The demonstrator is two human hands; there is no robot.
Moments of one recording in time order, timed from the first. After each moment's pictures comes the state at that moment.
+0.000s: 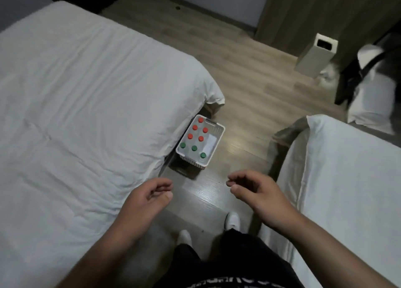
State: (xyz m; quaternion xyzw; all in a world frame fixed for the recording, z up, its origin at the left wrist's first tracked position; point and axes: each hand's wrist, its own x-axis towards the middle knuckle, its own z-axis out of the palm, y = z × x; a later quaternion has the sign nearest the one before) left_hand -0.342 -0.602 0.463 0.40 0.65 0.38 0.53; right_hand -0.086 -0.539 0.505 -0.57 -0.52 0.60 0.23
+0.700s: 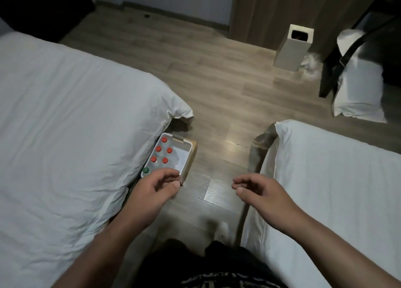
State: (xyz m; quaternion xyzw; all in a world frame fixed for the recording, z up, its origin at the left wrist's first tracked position) left_hand -0.129 -0.415 0.487 0.45 0.64 0.34 0.53; right_hand 0.132 -0.400 0.500 -0.59 -0.47 0.60 0.25
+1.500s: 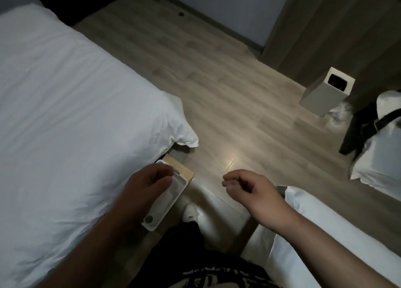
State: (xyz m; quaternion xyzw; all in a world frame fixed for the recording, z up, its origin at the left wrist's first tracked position) left_hand -0.152 -0.183 0.477 0.36 0.70 0.38 0.49; right_hand 0.092 -0.106 0.495 -0.52 -0.59 0.60 0.16
